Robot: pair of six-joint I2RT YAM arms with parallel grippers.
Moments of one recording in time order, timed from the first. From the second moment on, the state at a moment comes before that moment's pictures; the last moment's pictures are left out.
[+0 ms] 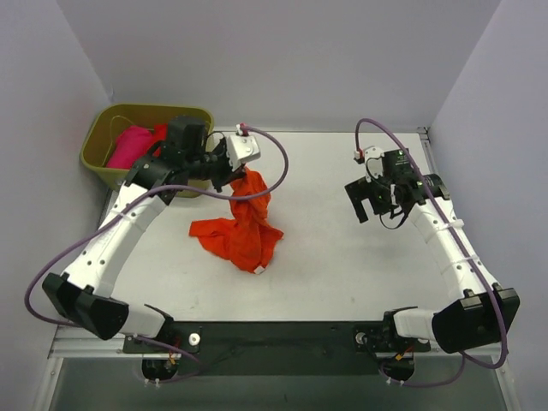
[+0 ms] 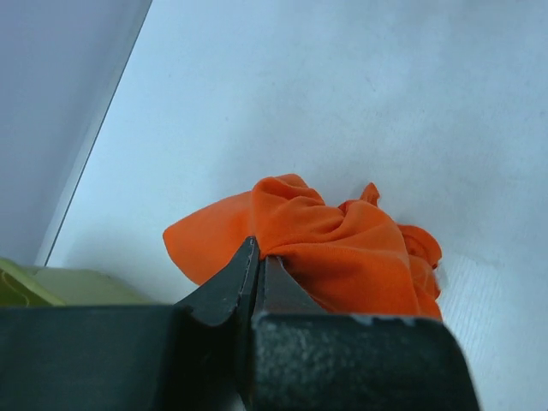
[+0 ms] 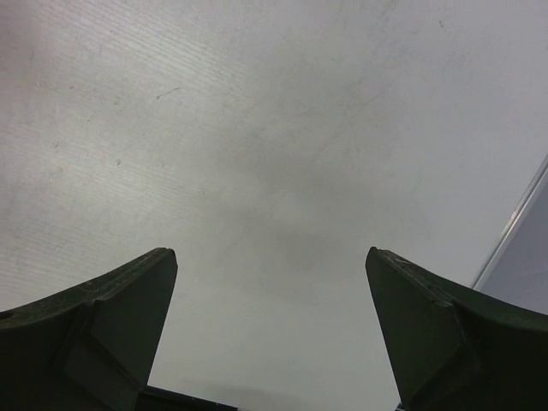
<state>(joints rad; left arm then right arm) -0.47 1.37 1.57 -0.80 0.49 0.62 0.20 1.29 1.22 -0.91 0.02 -0.29</state>
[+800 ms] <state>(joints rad) -0.66 1.67 2.44 -0.31 0.35 0.33 0.08 1.21 1.38 -0.97 -0.11 -0.25</state>
